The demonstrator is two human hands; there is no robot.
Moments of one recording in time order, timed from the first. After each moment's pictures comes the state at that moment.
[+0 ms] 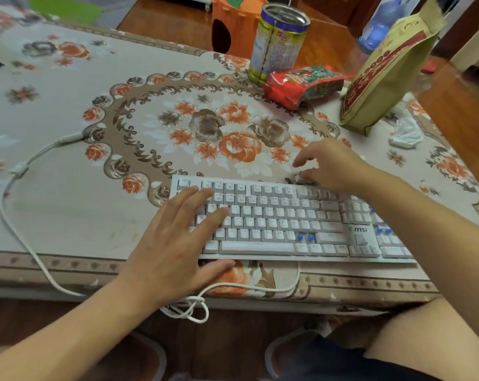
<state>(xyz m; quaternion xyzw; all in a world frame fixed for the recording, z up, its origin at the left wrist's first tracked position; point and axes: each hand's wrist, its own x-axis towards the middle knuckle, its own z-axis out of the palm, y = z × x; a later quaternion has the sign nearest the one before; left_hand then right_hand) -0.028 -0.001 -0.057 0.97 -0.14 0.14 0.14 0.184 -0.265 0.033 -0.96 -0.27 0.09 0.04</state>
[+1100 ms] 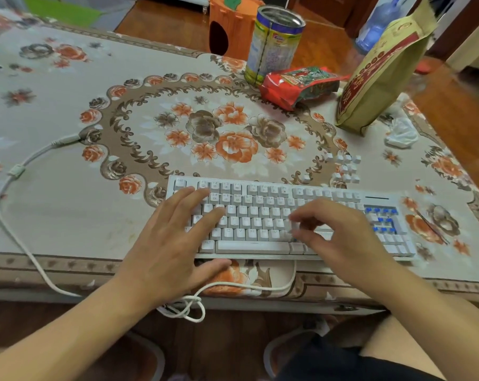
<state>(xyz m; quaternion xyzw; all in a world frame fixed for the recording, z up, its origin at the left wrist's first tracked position) -0.029 -0.001 -0.057 0.97 -0.14 0.13 0.13 0.044 -0.283 0.019 -0.90 -0.31 0.00 0.30</state>
